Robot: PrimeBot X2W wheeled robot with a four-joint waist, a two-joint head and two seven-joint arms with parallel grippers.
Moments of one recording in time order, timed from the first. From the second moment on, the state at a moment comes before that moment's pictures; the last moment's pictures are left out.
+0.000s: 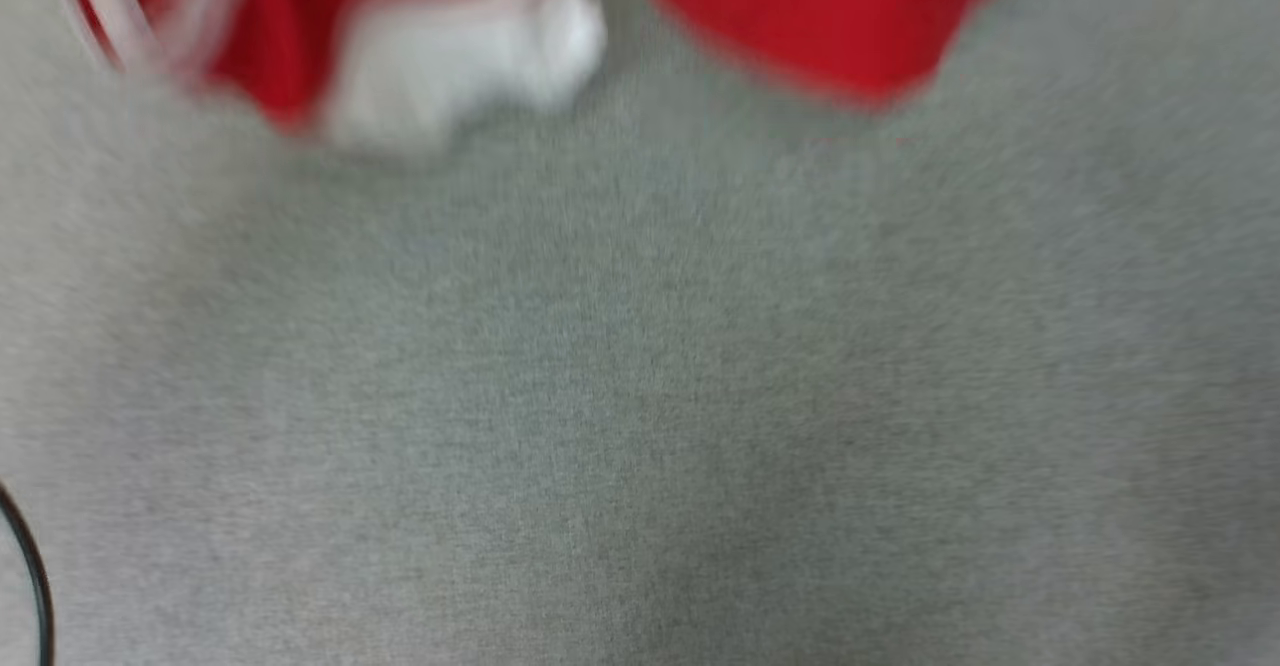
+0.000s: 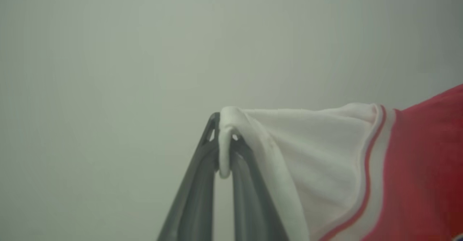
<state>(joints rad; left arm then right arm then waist) -1.45 0.80 -0.35 -0.07 -0.52 0.01 -0.01 -1.27 -0.43 0.05 -0.01 0.38 0.13 0.50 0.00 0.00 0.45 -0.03</state>
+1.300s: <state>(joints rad) -1.00 0.37 -0.41 0.38 -0.32 -0.10 -0.26 -1.16 -0.35 0.40 0.75 0.33 0.13 -0.04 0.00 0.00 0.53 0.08</state>
